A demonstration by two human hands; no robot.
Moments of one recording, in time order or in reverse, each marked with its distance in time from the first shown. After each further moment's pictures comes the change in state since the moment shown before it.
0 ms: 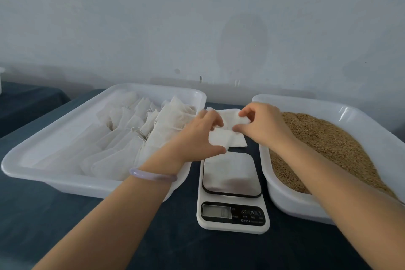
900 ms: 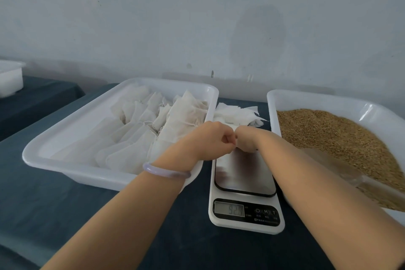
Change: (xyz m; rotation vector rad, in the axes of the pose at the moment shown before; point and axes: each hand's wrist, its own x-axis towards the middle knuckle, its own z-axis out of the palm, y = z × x) left_hand -0.002 0.006 -0.001 0.121 -0.195 -0.139; right_hand 0.033 0.001 0.072 -0.517 -0.698 0.025
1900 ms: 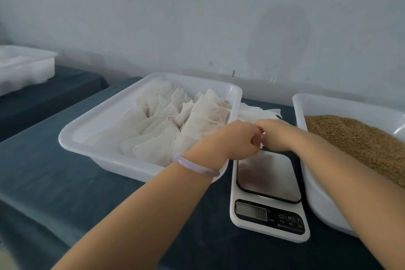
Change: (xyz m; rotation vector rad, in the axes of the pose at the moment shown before) left_hand 0.008 -0.002 0.005 0.142 0.032 0.031; right_hand -0.023 0.000 -0.018 -0.027 0.170 -0.123
